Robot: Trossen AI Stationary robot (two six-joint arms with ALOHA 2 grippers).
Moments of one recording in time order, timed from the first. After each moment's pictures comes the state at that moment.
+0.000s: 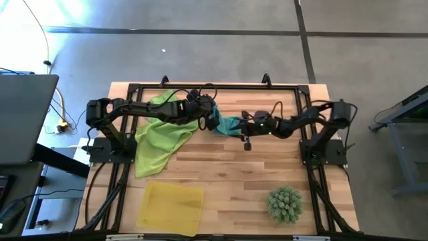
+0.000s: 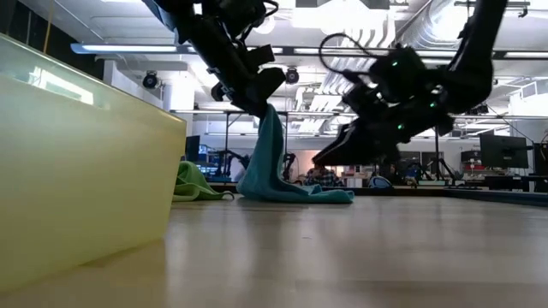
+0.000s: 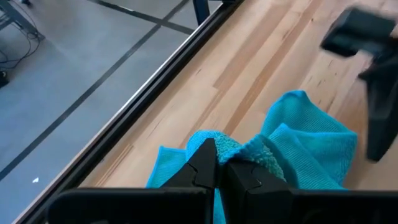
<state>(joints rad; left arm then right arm) 0.33 1.67 1.13 -0.17 -0.48 -0.10 -0.28 1.71 0.47 0.82 -0.23 -0.34</state>
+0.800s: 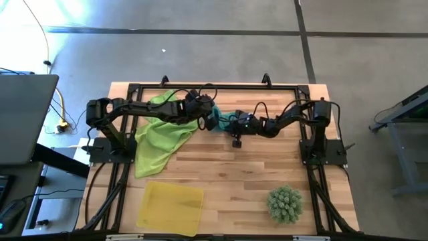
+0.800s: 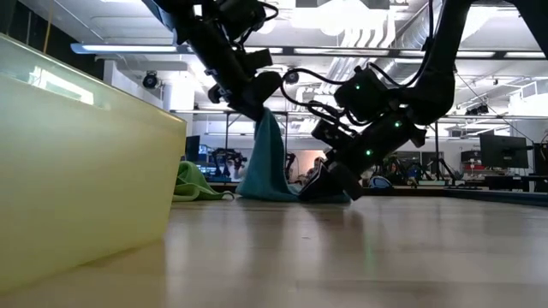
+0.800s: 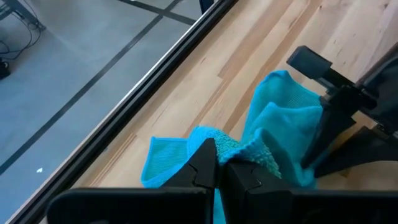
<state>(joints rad) 0.33 1.67 1.13 -0.21 -0.48 -0.12 -0.26 1.91 0.66 0.65 0.02 -0.31</state>
